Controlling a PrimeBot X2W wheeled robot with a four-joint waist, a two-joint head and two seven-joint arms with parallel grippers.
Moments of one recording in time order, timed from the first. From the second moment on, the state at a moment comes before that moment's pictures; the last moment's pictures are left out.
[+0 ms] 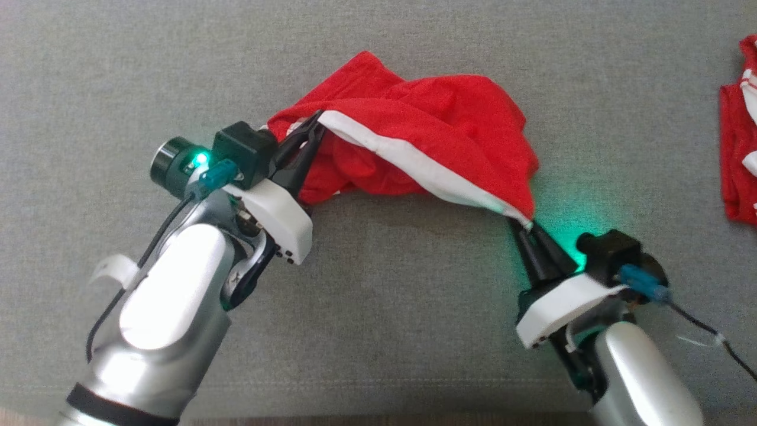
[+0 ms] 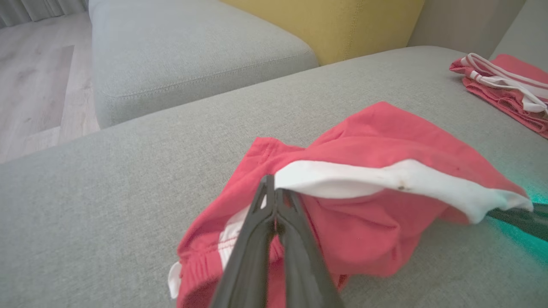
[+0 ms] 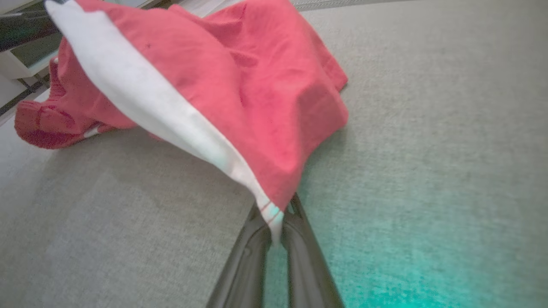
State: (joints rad) left arm -0.58 0.22 -0.57 0.32 -0.30 -0.09 -0.03; right arm -0.19 -0.10 0.27 0.26 0.19 0.13 -0.02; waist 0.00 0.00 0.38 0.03
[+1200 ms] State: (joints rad) left arm -0.71 0.30 -0.51 0.02 -0.39 -0.05 0.13; right arm -0.48 -0.25 0.05 -0.28 0.25 0.13 0.29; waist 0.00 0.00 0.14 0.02
